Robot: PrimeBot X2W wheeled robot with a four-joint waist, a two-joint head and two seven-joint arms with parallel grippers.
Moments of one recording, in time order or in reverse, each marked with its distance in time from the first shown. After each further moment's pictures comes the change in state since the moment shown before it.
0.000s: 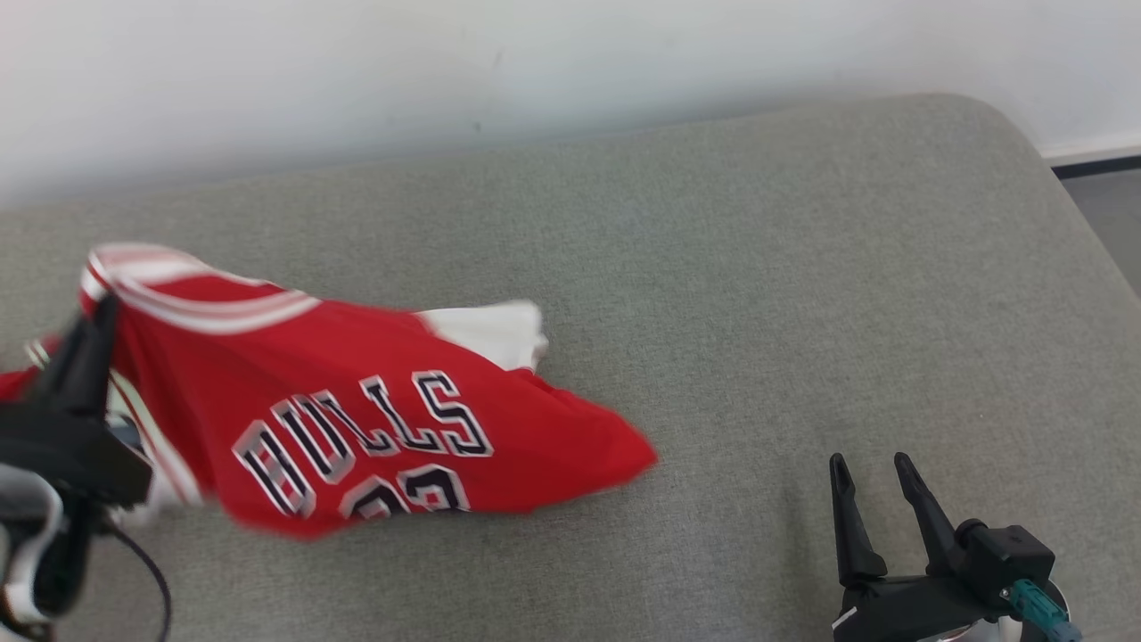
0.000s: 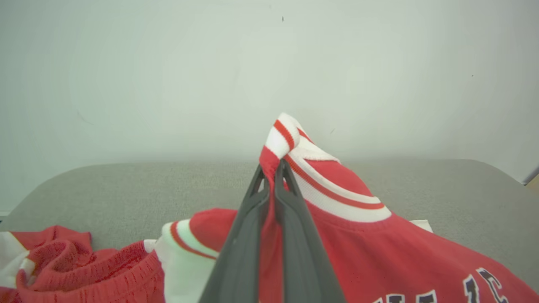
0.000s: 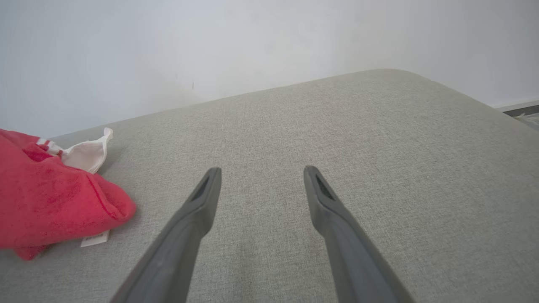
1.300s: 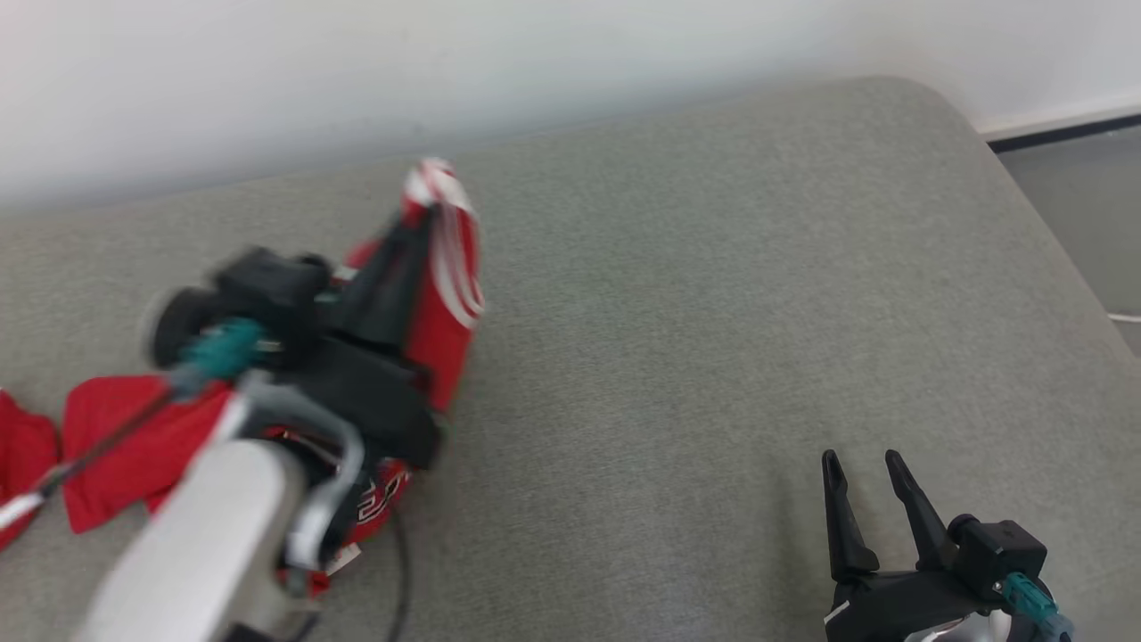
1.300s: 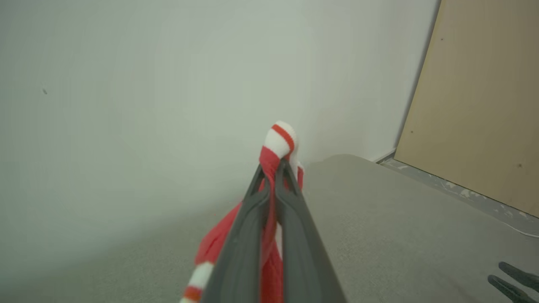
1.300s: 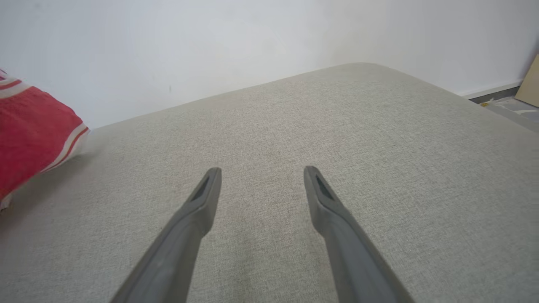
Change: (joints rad) left arm -0.211 -0.164 -0.320 -0.259 0.207 0.114 0.075; right arm -0.023 0.000 0.015 0.042 0.031 0.000 -0.012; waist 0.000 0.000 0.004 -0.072
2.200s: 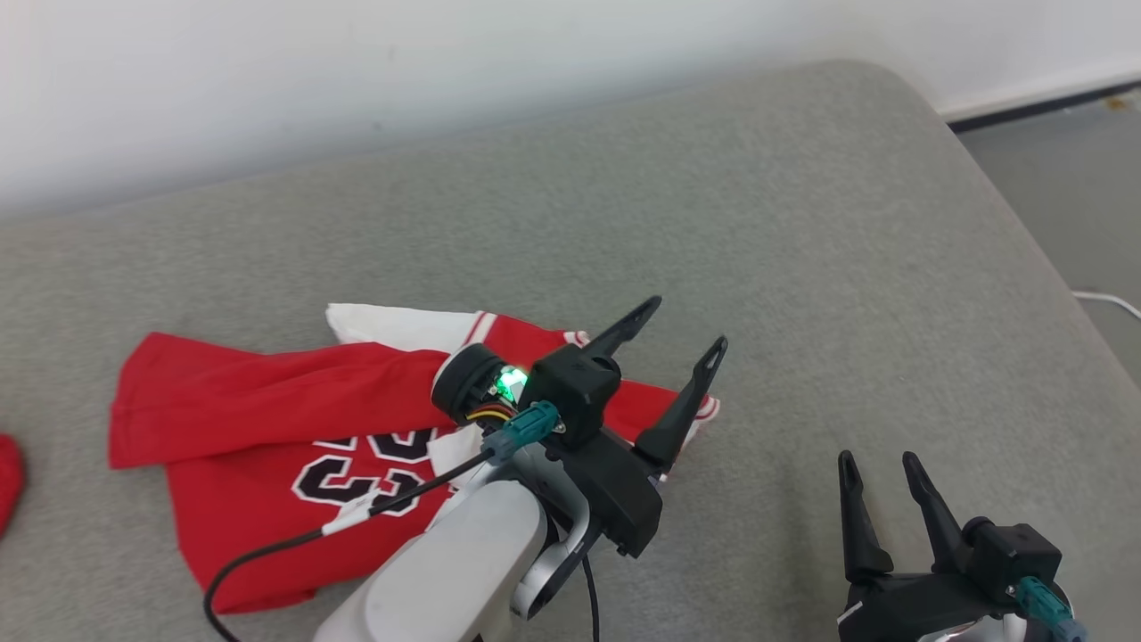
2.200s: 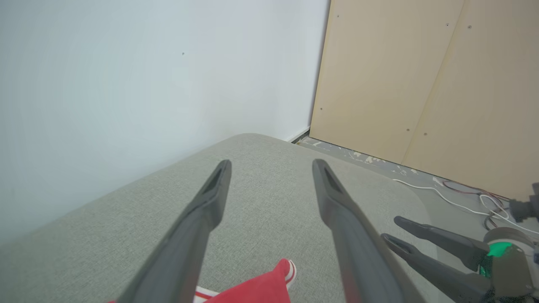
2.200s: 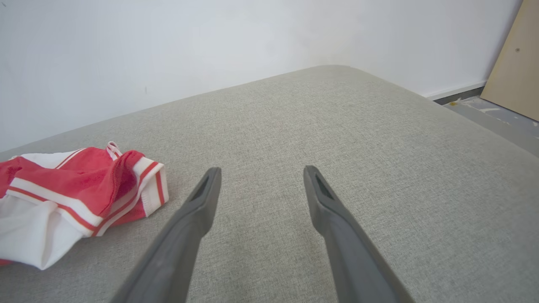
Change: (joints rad) left arm -0.077 -0.338 -0.287 0.429 0.077 -0.122 -0.217; right arm 0.004 0.000 -0.030 -0.009 -0.016 0.000 0.000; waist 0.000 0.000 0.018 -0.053
